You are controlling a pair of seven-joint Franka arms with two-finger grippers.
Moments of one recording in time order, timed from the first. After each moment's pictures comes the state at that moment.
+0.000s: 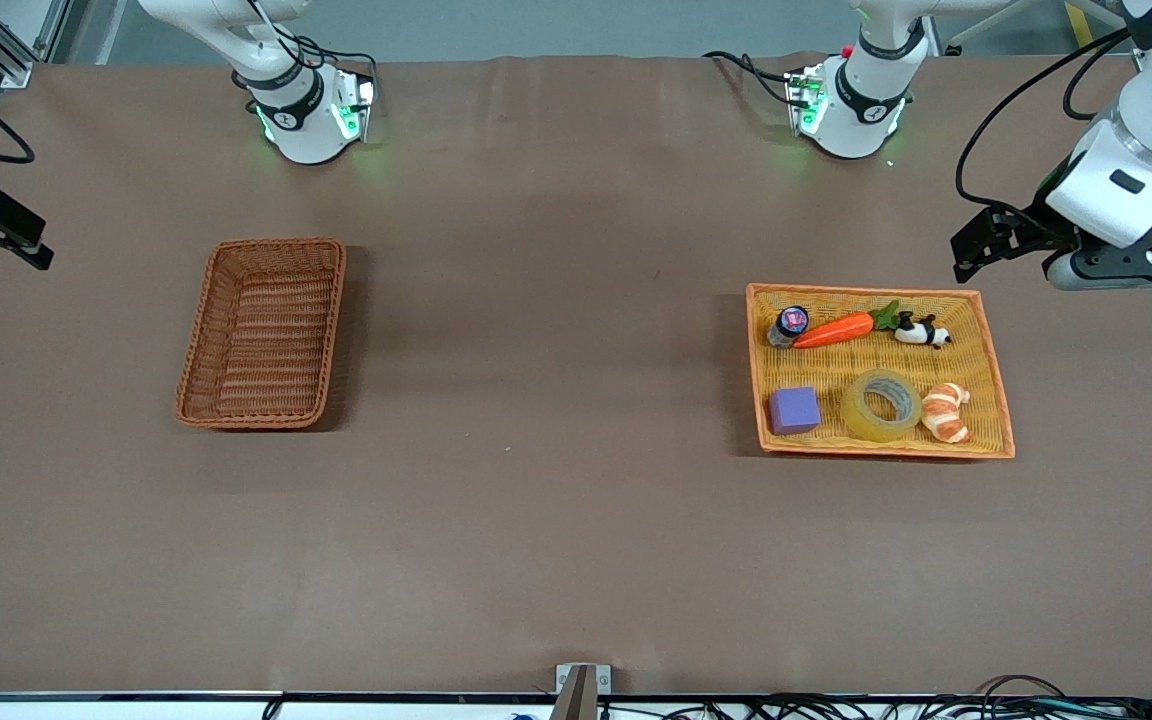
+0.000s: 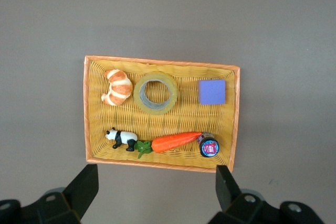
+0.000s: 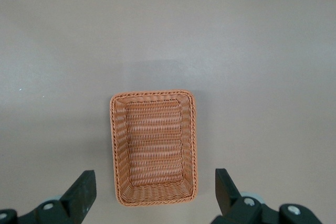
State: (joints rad) left arm -0.02 -0.03 -0.15 -1.67 0.02 1.66 -0.20; right arm 0.03 0.00 -0.05 -1.45 -0.05 1.51 0.01
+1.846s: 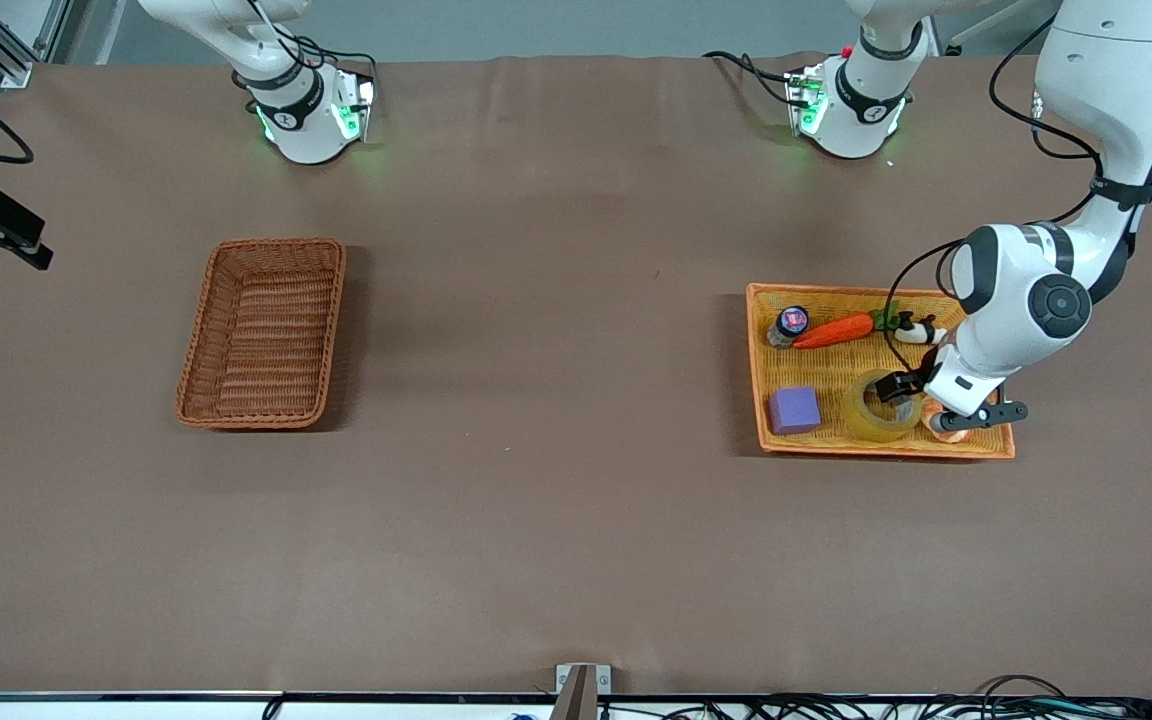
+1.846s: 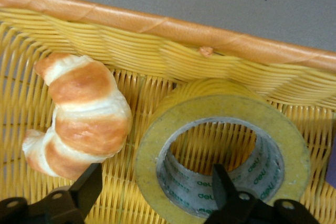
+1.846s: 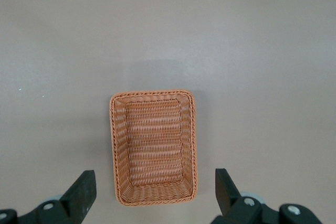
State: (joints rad) left arm 0.15 0.38 -0.16 -2.18 0.08 2.55 -0.20; right arm 0.03 0.00 -0.05 -1.45 -0.05 1.51 0.01
